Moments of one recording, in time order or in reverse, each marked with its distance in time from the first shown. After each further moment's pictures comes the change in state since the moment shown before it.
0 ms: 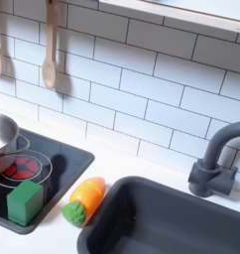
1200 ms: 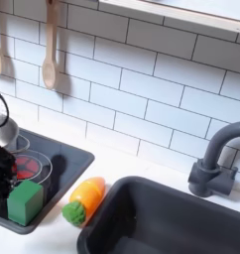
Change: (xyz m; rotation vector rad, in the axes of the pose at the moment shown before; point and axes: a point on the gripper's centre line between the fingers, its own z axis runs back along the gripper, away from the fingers) arm 0.064 0.014 -0.016 0.002 -0.014 0.043
